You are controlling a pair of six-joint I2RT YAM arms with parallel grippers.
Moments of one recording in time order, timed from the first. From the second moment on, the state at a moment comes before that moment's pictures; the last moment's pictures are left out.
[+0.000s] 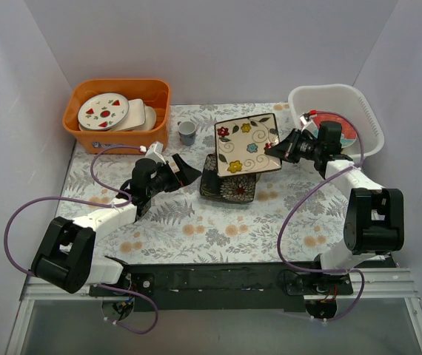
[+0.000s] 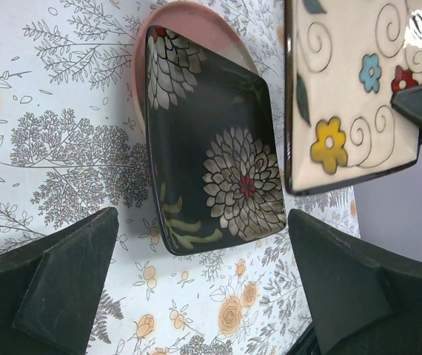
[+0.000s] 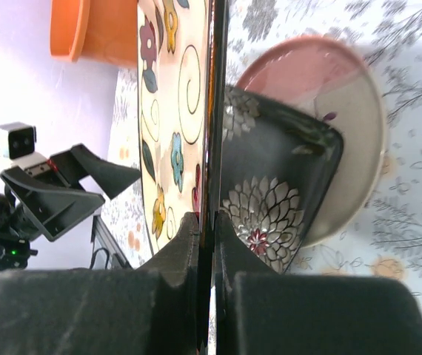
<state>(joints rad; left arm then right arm) -0.41 1.32 0.56 0.39 0.25 -0.79 0.03 1.56 0.95 0.10 -0.85 0.64</state>
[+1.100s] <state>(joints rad) -0.41 1.32 0.56 0.40 0.25 -0.79 -0.20 1.56 1.14 -0.01 -0.66 0.65</state>
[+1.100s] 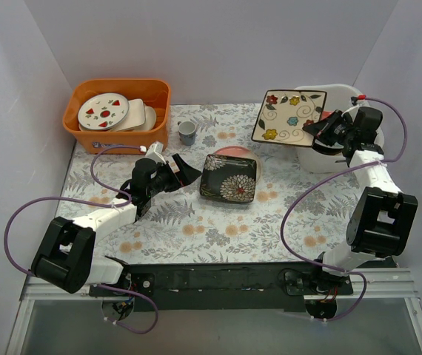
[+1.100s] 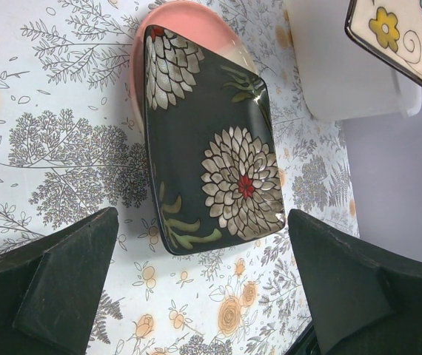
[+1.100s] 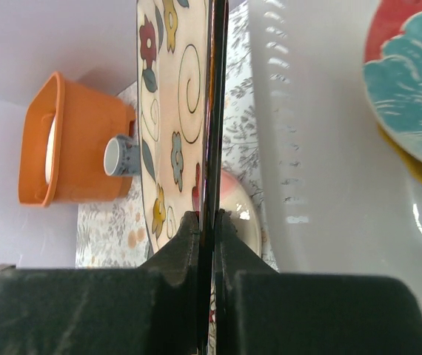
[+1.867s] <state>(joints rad) -0.41 1.32 0.56 0.39 0.26 -0.78 -0.35 1.53 1.12 0.06 -0.44 0.76</state>
